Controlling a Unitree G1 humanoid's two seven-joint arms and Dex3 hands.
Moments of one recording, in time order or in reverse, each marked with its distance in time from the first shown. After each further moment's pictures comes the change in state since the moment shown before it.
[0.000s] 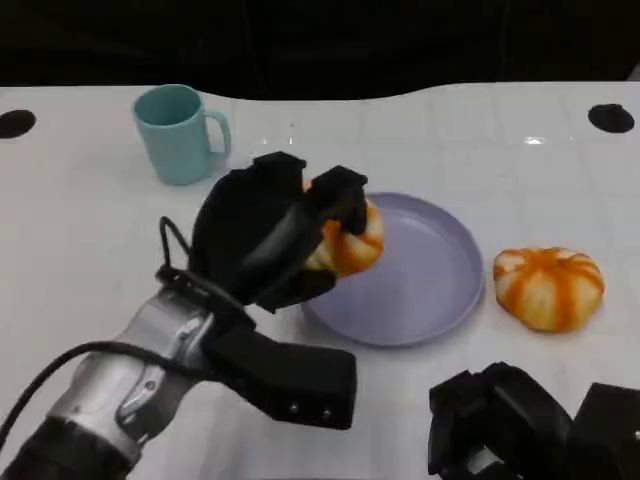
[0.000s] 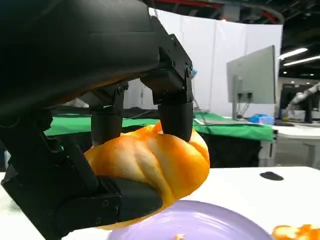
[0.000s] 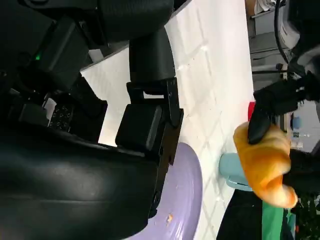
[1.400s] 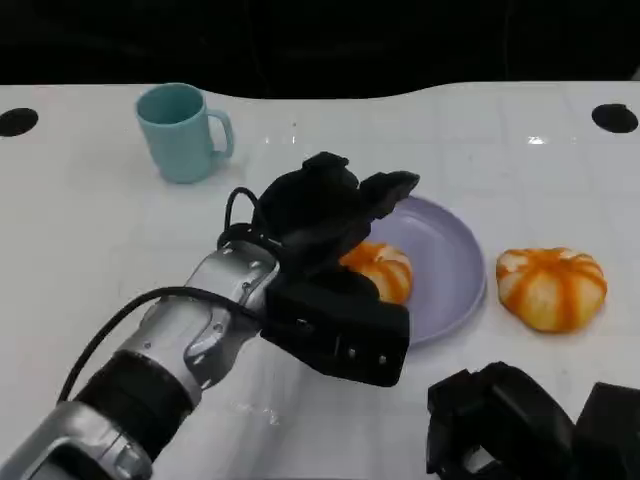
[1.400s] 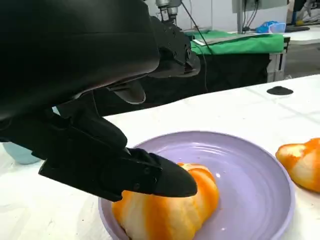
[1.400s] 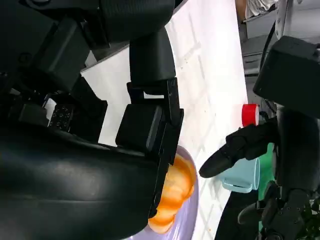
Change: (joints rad) left arm -0.195 -0.096 -0.111 0.247 -0.040 0.110 -0.298; right arm 0.006 0.010 0.000 -0.013 0.026 0.010 0.012
